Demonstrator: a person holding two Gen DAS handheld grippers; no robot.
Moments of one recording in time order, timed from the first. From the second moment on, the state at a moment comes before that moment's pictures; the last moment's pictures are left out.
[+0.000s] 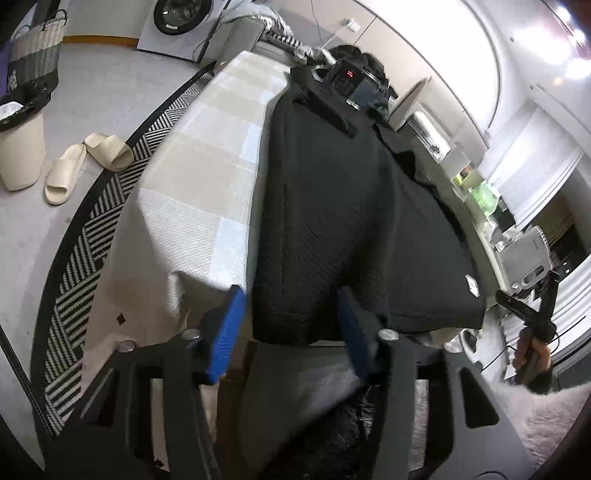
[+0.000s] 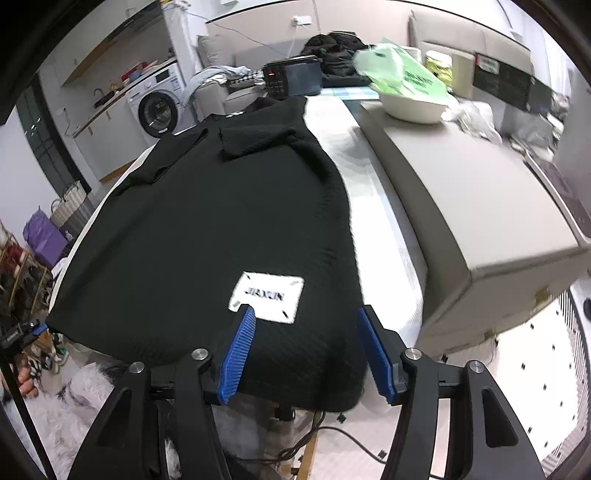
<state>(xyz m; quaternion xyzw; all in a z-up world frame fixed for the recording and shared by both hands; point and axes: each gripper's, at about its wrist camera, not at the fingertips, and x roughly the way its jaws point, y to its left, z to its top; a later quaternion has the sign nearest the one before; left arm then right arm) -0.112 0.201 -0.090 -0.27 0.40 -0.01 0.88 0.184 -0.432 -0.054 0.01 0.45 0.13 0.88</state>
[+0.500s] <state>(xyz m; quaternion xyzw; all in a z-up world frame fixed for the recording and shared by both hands) -0.131 0.221 -0.076 -0.26 0.35 0.03 0.90 0.184 -0.487 -0.120 0.16 0.50 0.14 0.84</state>
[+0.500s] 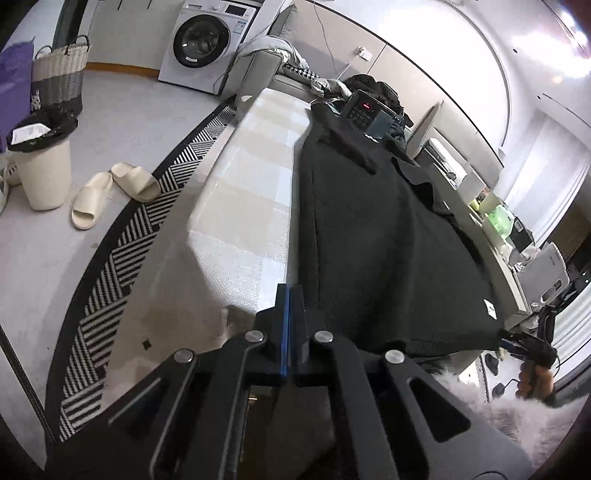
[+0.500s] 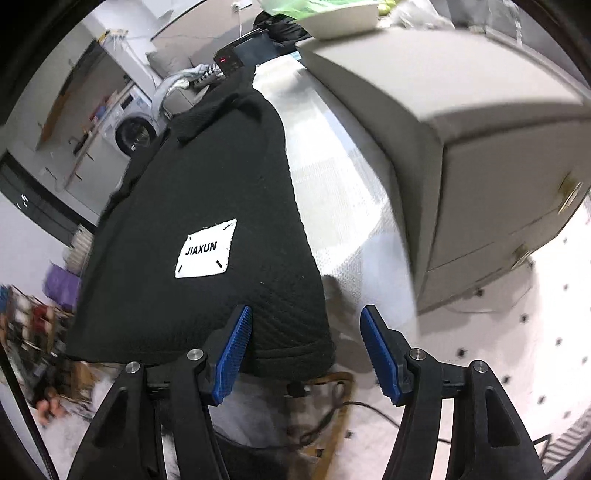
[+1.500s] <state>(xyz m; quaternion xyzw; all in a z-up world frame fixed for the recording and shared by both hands) -0.114 0.210 -0.092 -0.28 0.41 -0.01 0.87 0.187 -0.491 -0.122 0.16 0.47 0.24 0.84</state>
